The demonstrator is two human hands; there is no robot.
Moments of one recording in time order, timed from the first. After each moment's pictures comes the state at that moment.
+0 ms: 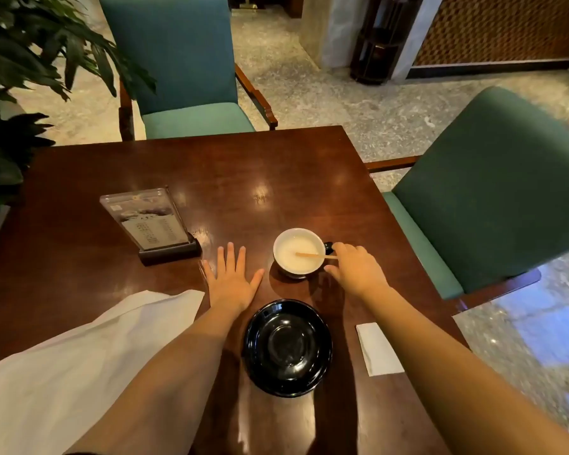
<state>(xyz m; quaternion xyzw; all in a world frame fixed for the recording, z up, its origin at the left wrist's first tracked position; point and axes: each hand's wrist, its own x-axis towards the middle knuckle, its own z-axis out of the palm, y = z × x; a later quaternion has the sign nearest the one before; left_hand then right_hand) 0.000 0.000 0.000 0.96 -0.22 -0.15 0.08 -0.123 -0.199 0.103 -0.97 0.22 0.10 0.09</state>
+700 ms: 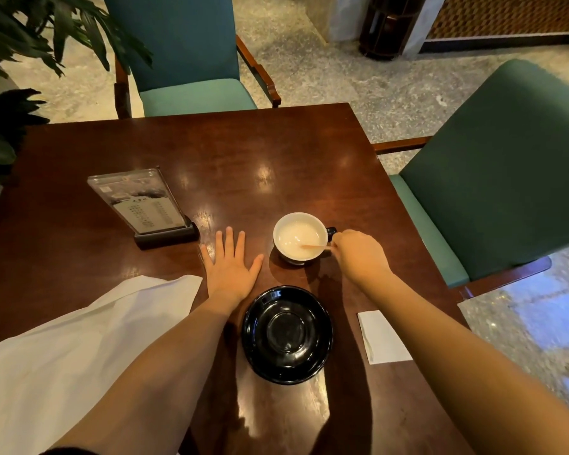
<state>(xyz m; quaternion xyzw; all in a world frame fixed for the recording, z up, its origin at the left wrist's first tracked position) -0.001 0.001 -0.012 0.97 -0.22 -0.08 0.06 -0.117 -0.197 0.110 -0.98 0.19 0.10 0.02</state>
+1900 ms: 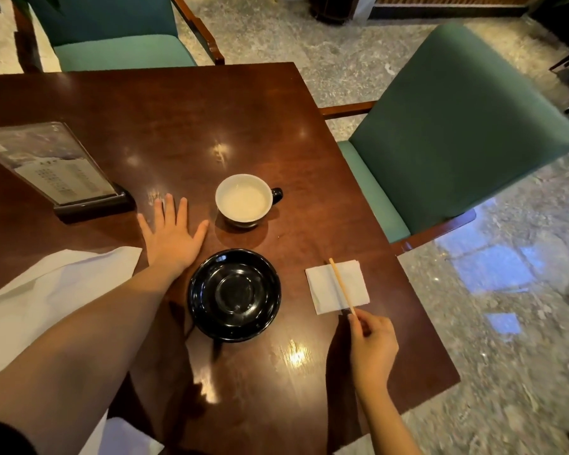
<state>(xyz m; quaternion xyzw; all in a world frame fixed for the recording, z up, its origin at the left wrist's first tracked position) 0.001 0.002 -0.018 0.97 -0.22 -0.08 0.06 -0.336 -0.140 0.043 -0.74 0.57 -0.20 0.29</state>
